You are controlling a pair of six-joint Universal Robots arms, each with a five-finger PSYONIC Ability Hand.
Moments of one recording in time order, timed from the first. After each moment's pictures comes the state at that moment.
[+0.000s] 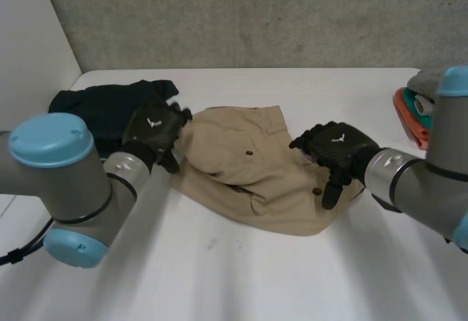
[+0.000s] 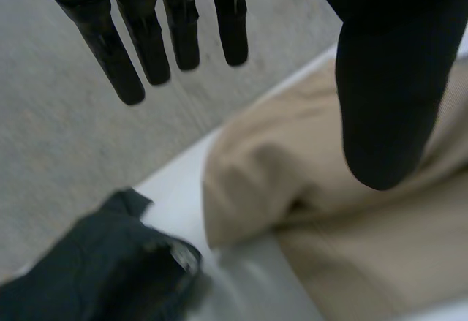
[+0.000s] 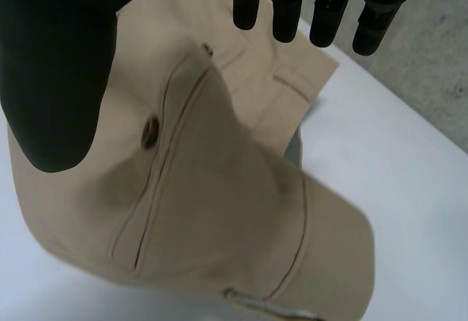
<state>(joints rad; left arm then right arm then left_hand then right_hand) 4.26 -2.04 -1.58 3.48 -1.51 3.42 1.92 -1.16 1.43 0.22 1.26 2.66 0.39 0.37 0.37 0.37 0.20 0.23 0.21 0.21 0.21 0.04</state>
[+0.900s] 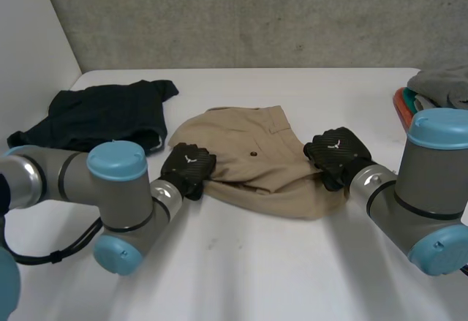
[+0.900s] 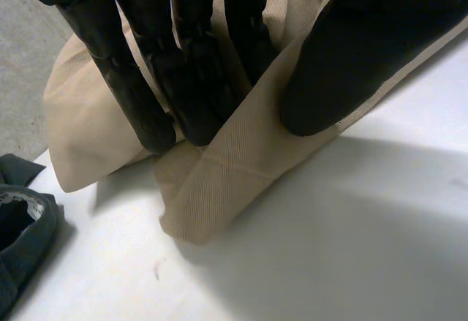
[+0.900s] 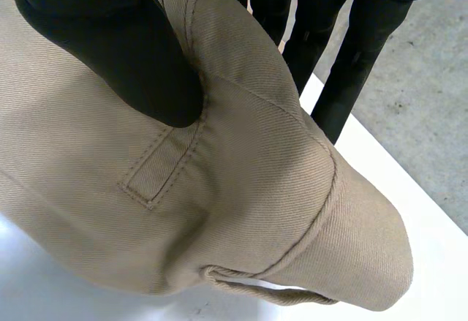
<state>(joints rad) 4.19 -2.33 -1.42 3.45 -1.48 3.55 1.96 -1.09 1.56 -0.13 1.38 2.61 1.14 1.16 1.16 1.17 0.97 1.08 1.16 1.18 1.19 0.98</state>
